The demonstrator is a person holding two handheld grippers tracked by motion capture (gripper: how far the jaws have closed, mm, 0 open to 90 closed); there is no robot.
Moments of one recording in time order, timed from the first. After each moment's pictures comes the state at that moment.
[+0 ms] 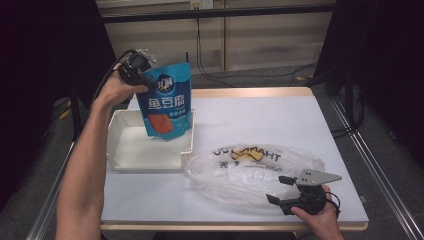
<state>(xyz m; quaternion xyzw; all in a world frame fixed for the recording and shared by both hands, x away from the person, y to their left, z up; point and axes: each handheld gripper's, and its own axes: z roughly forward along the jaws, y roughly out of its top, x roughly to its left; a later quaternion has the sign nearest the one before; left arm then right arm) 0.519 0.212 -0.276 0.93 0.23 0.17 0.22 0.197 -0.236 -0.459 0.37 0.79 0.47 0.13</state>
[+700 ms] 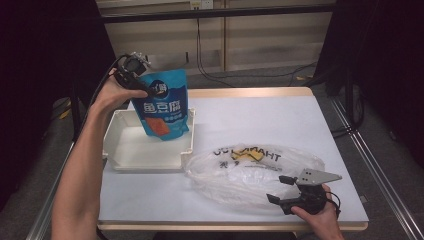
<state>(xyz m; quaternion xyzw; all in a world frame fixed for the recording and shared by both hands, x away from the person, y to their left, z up) 0.513 0.225 -0.282 0.92 0.28 0.15 0.24 0.198 -0.238 -0.460 0.37 0.79 0.47 0.13</state>
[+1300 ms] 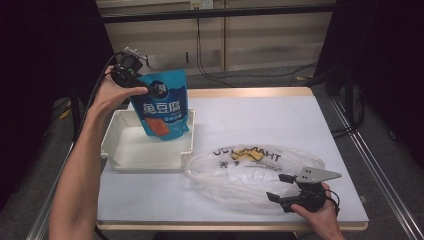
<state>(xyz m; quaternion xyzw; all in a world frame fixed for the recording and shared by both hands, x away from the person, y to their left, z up) 0.505 0.229 -0.271 0.89 0.30 0.14 0.30 0.204 -0.239 -0.462 0.37 0.79 0.47 0.13</state>
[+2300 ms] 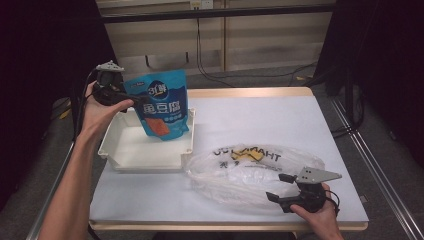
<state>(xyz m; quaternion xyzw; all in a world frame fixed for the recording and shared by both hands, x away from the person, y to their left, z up) 0.445 0.267 -0.284 0.83 0.35 0.20 0.39 0.202 -0.236 -0.458 0.37 0.79 0.47 0.13</state>
